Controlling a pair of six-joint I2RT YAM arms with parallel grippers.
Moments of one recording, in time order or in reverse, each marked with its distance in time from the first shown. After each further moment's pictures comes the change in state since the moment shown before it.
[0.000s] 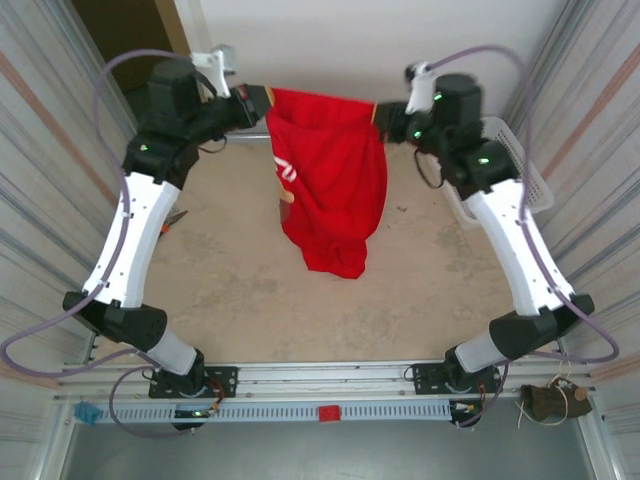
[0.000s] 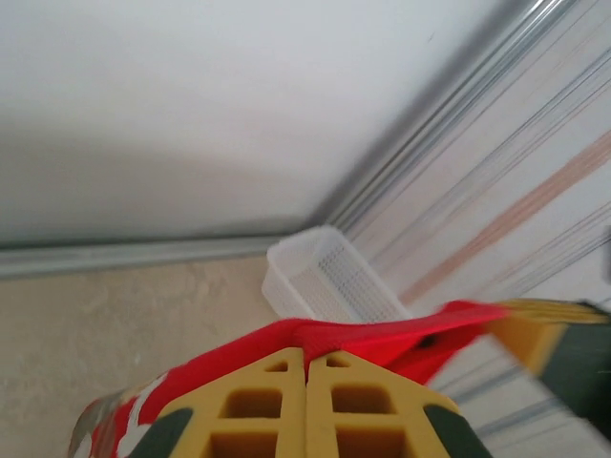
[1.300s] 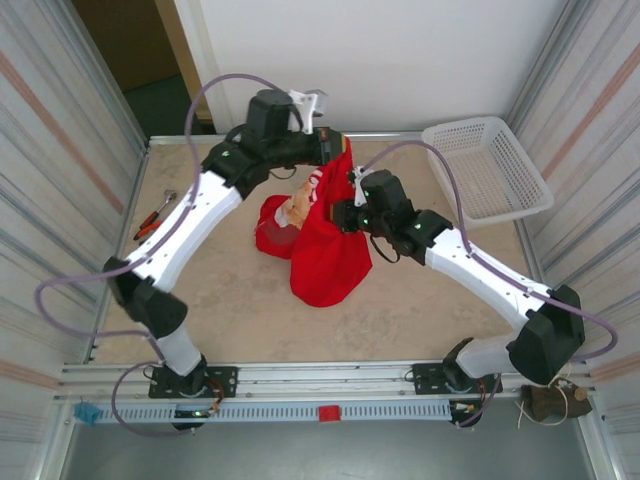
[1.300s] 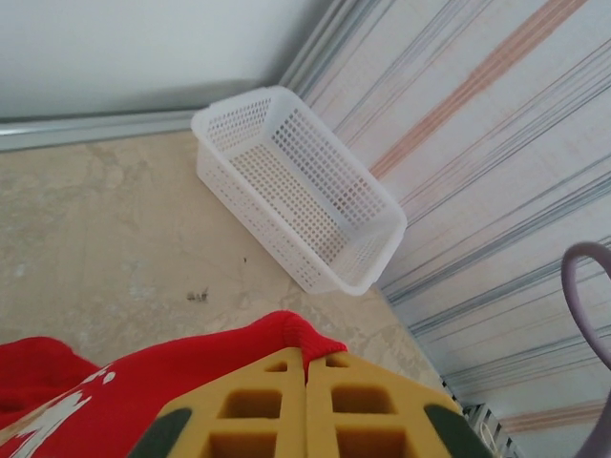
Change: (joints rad) left arm -0.304 0.185 -0.074 0.012 -0.071 0.028; right arm 0.285 -0.122 -0.790 0.258 0.186 0.153
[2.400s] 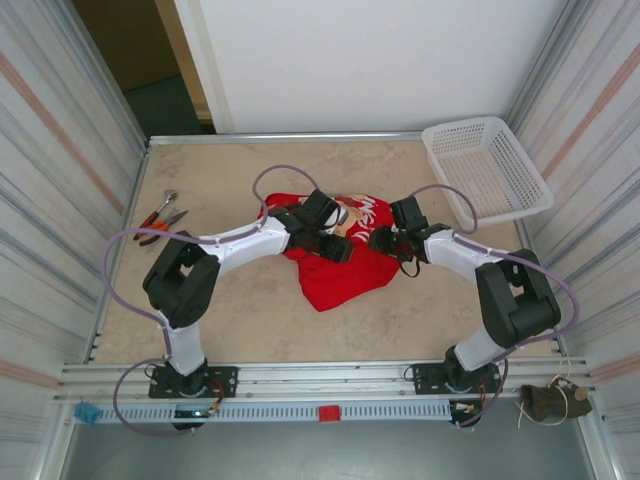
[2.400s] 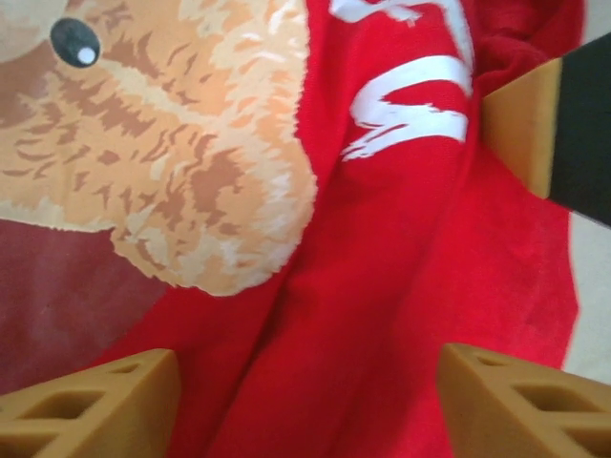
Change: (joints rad) left arm -0.141 0.107 -0.630 0.117 -0.238 0.204; right arm -0.295 0.217 -0.300 0.114 -0.086 0.162
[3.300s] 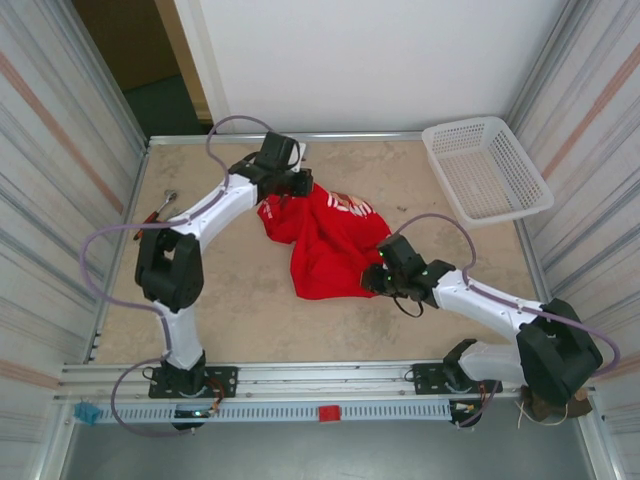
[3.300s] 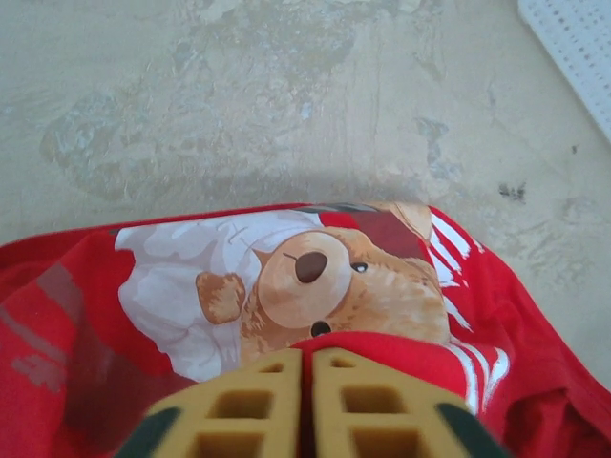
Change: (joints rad) left arm 0.287 0.074 0.339 -0.069 0.040 0.021; right arm 0.280 -0.349 -0.205 -0.132 0.059 0.126
